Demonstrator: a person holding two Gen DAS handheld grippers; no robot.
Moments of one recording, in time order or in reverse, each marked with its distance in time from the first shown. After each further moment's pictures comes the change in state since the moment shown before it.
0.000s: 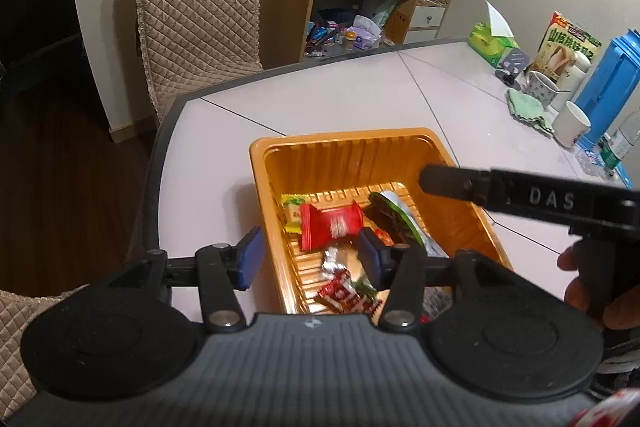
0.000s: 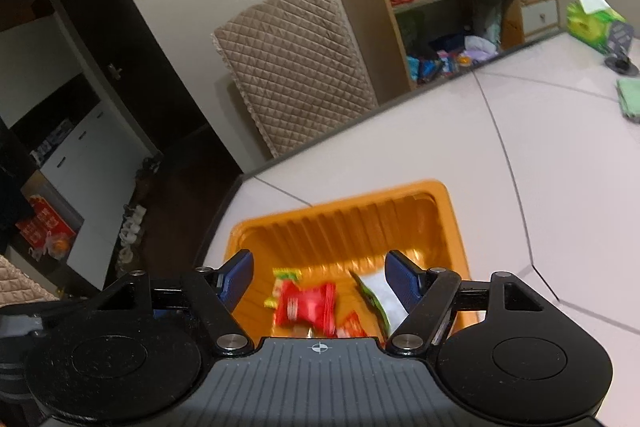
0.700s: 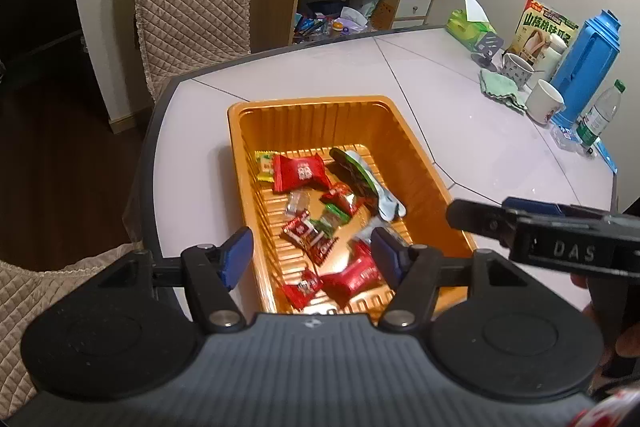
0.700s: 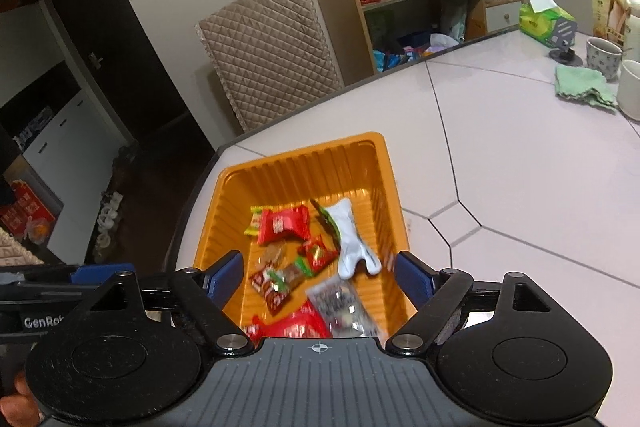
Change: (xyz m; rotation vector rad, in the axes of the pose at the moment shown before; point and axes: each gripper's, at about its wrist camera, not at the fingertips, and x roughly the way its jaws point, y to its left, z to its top) left arm -0.059 -0.040 -0.042 0.013 0.016 0.001; right arm -0.089 0.000 -0.054 -0.026 0.009 -0.077
